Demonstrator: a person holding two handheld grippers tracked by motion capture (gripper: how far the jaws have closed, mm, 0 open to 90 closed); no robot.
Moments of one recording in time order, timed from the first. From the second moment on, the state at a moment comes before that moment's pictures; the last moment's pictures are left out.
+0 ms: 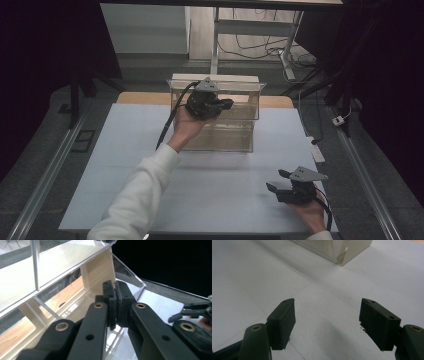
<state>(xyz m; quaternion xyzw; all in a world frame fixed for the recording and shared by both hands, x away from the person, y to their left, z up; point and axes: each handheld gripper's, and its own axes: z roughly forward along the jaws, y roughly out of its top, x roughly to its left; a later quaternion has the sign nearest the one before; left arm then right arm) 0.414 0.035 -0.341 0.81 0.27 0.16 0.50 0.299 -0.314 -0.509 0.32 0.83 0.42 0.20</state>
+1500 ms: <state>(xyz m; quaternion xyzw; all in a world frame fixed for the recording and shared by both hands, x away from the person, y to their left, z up) 0.384 0.054 -0.339 0.80 0.25 0.17 0.51 0.298 -0.314 -0.510 0.31 0.83 0.42 0.20</state>
